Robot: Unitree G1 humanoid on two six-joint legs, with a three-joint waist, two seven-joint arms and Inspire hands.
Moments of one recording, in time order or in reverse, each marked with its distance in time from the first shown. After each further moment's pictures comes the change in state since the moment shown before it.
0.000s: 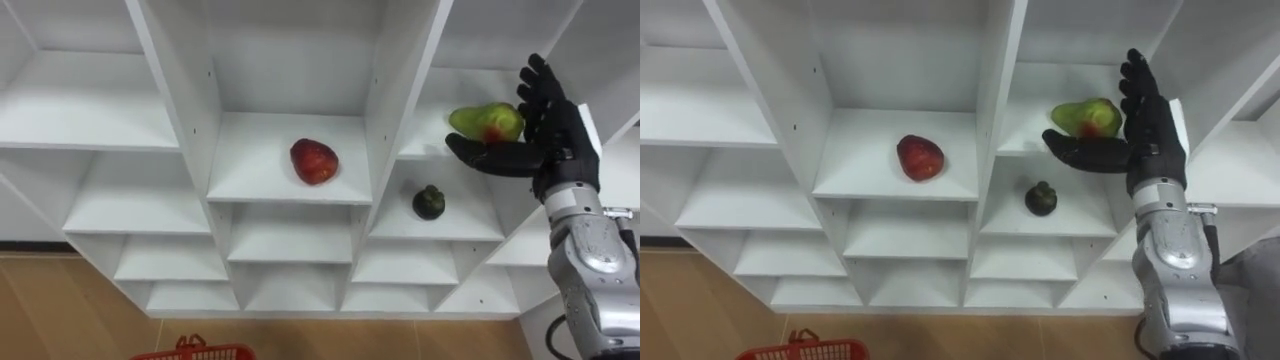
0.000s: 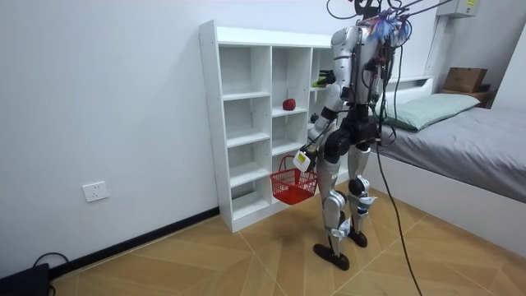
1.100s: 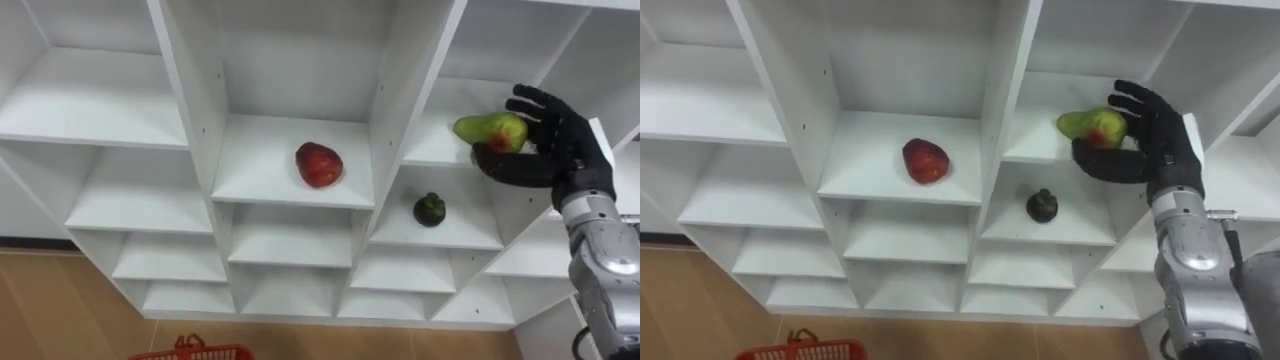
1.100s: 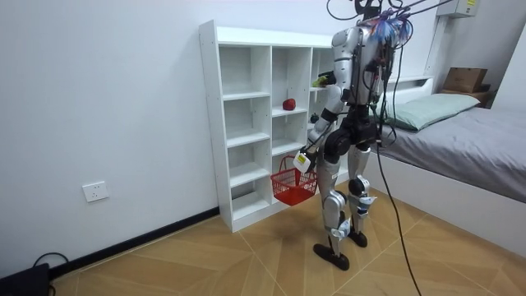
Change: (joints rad) left arm -0.002 0.018 -0.003 -0.010 -0.006 0.023 -0.004; right arm -0.031 -0.063 -0.007 0.114 -0.101 0.015 0.013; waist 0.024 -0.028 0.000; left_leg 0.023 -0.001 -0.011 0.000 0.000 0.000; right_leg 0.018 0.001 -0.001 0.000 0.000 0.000
